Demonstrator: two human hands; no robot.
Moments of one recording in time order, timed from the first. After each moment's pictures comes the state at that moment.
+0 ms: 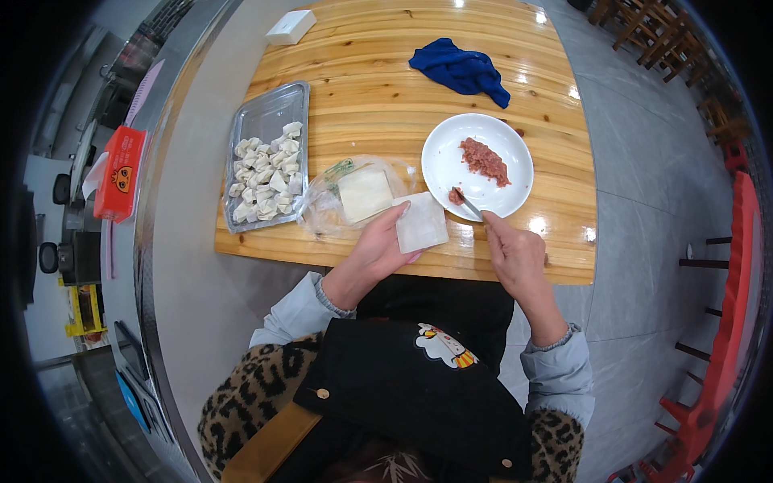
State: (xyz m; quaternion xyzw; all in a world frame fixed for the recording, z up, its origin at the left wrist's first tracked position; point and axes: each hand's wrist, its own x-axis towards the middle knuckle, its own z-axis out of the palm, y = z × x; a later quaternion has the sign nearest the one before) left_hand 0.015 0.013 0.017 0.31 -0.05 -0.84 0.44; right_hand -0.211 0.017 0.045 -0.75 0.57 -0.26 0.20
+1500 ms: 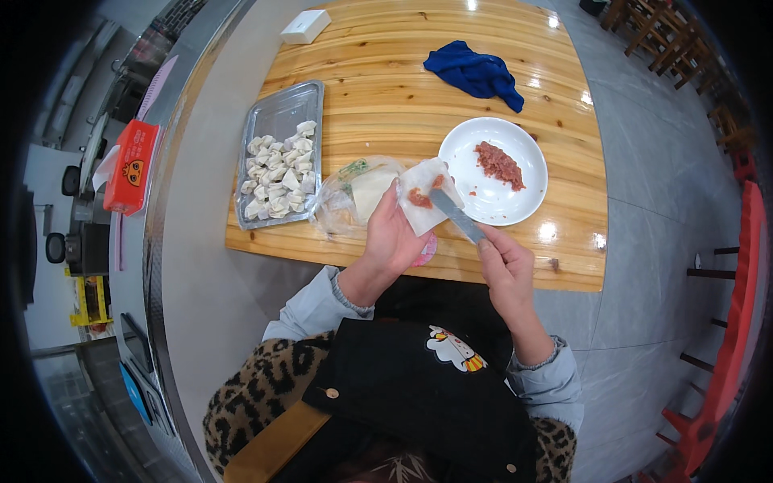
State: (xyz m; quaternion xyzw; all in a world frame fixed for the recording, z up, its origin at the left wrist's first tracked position) left_hand -0.002 0.001 0.047 0.21 -0.09 -0.76 0.61; right_hand -0.178 0.044 0.053 -0.45 0.49 -0.46 0.59
